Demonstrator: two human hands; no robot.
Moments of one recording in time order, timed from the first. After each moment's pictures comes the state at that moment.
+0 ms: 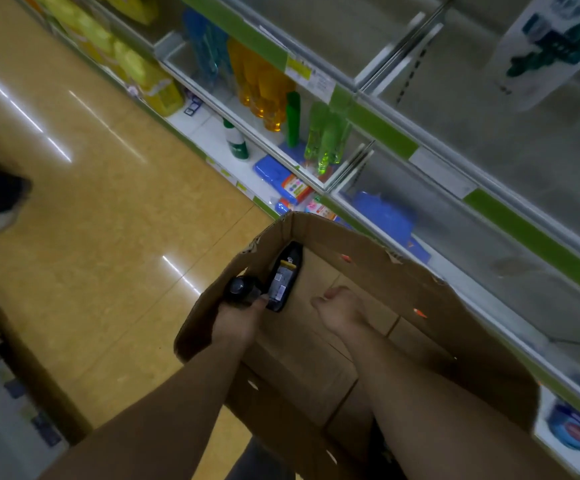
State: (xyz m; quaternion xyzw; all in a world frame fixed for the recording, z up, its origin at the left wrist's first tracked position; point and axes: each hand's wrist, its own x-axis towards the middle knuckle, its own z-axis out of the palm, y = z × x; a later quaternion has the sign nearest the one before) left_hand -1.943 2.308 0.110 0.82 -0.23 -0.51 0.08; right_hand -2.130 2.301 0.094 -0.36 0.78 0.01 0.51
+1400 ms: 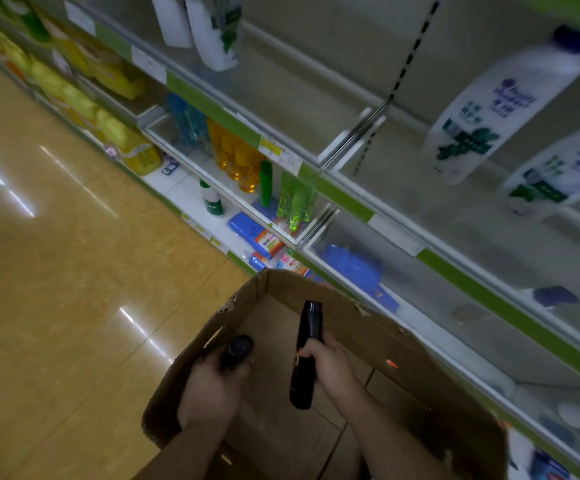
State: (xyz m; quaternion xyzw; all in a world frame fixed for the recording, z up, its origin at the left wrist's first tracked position) left_hand -1.943 2.322 0.115 0.80 -0.42 -0.43 0.08; right_hand -2.143 2.311 0.140 -0.19 0.69 -0.28 0.63
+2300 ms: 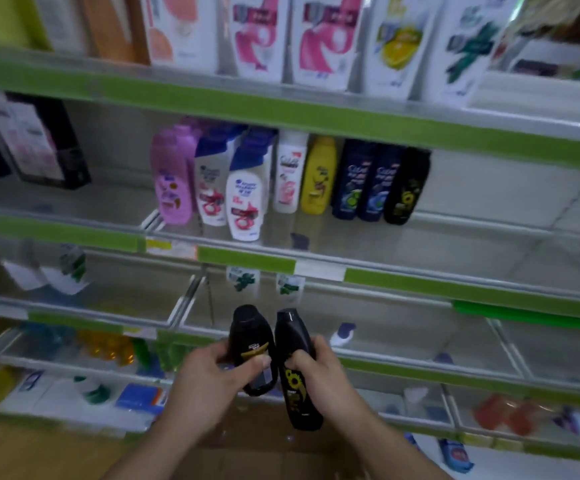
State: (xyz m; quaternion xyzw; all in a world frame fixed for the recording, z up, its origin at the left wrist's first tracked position) left_hand -2.089 2.286 0.467 0.42 -0.71 -0.51 0.24; right_hand -2.244 2.394 0.470 -0.26 0.73 -0.50 0.39
